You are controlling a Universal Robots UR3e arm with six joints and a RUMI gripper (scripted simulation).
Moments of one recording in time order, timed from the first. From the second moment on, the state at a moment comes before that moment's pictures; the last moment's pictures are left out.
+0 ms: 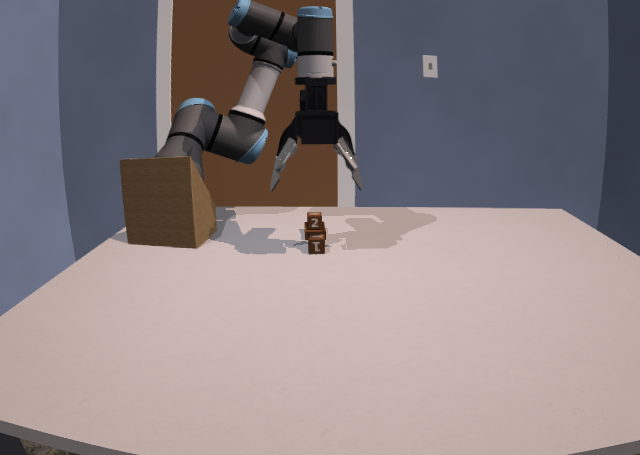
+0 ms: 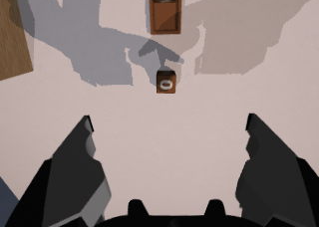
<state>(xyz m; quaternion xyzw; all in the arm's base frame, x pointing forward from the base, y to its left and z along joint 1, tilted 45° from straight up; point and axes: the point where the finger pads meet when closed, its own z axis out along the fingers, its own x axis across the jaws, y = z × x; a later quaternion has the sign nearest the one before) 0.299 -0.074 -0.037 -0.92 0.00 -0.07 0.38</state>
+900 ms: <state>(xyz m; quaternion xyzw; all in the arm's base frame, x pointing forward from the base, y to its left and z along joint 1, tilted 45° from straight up) 0.300 -0.066 -0.043 -0.92 0.01 -0.06 0.38</state>
